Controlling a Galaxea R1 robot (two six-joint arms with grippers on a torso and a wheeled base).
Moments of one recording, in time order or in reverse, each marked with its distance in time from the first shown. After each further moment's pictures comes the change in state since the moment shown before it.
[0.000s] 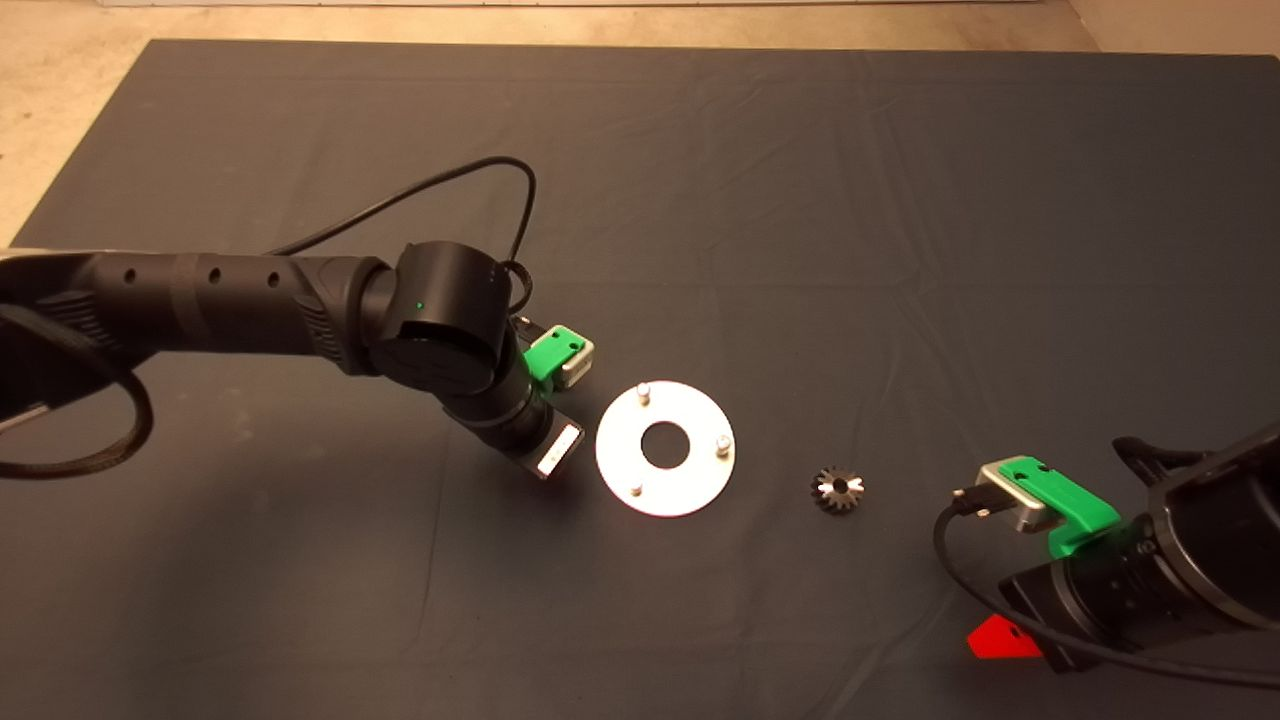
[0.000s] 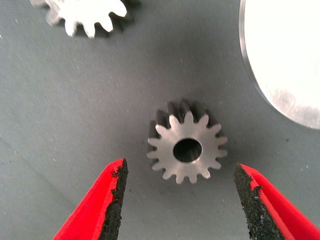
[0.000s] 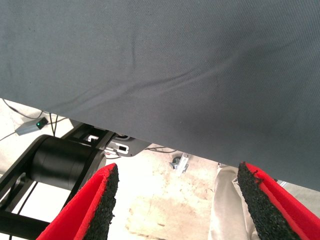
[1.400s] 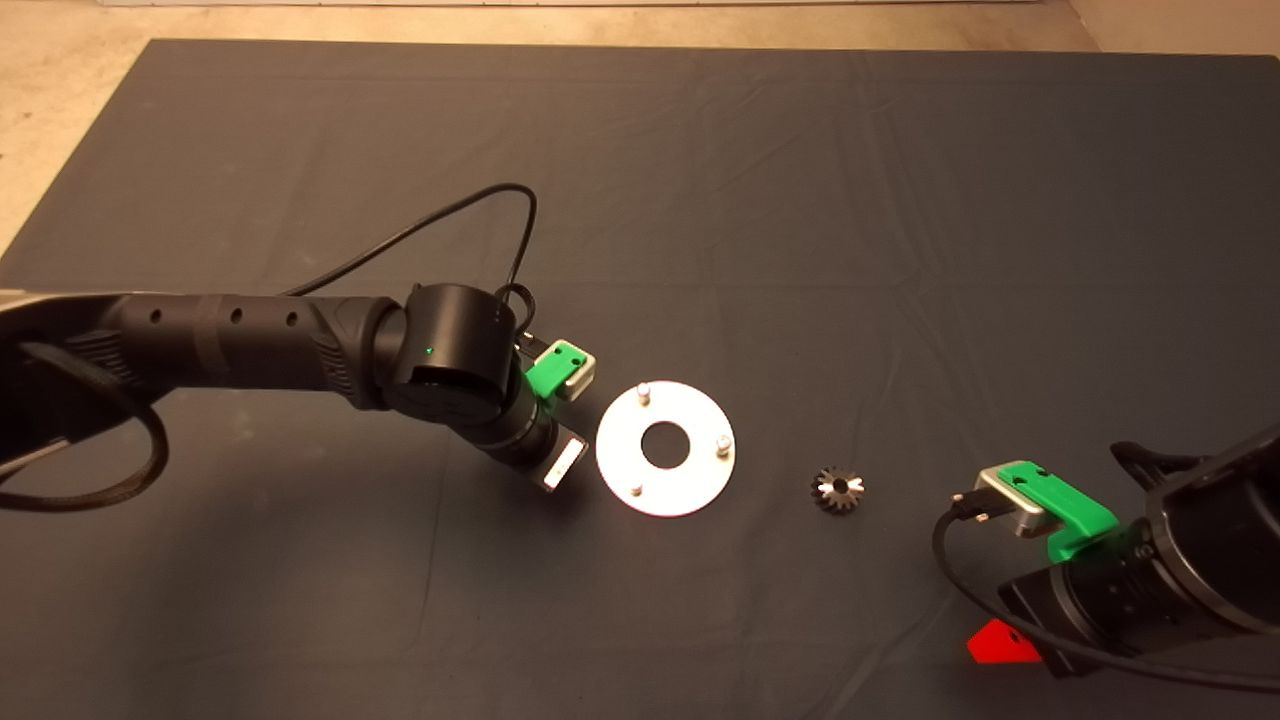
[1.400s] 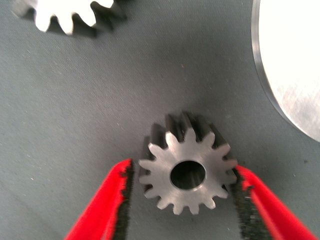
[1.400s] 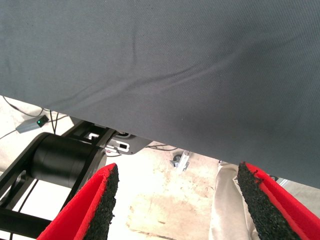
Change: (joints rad) left arm 0.069 0.000 -0.002 0.111 -0.008 -0.011; right arm -0.011 0.000 0.000 0.000 0.000 0.000
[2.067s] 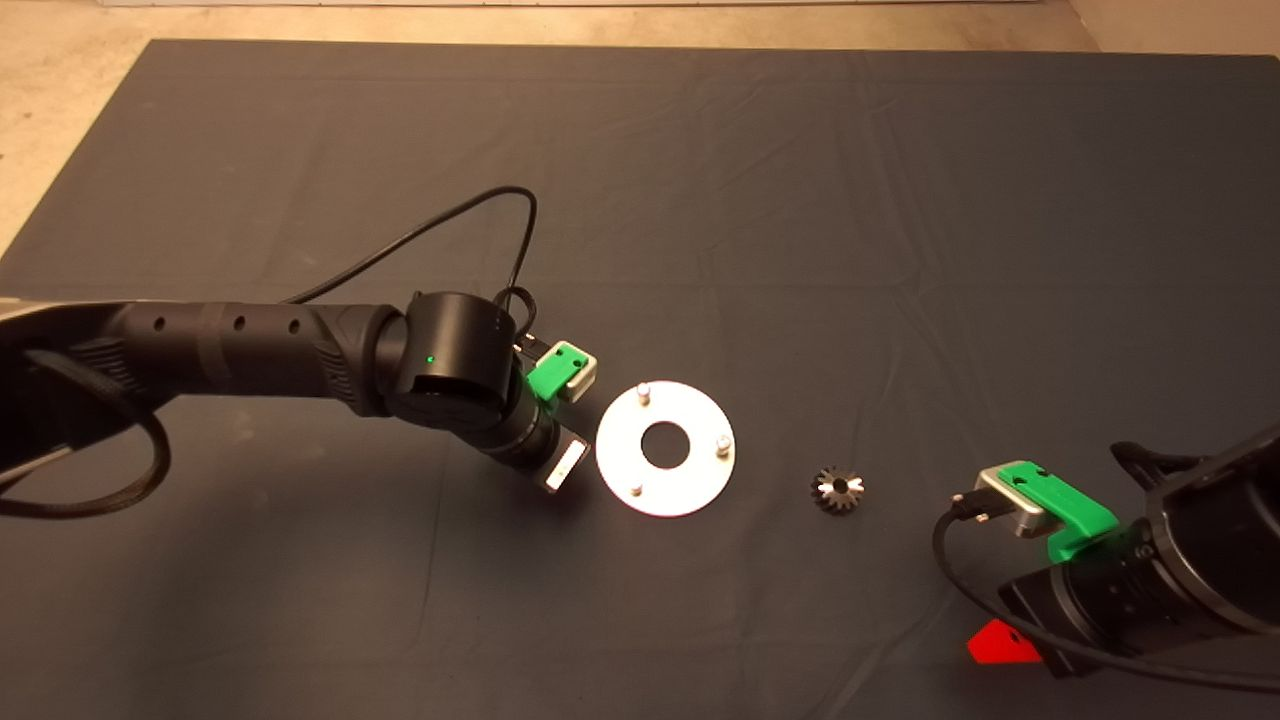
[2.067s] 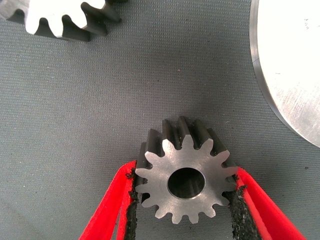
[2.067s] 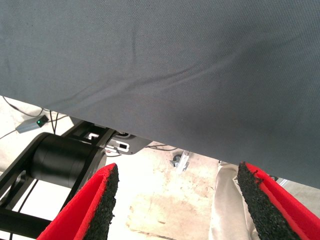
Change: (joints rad) left arm 0.014 0.000 0.000 0.024 -0.011 0.000; right arm 0.000 0.000 0.000 0.000 0.000 0.000
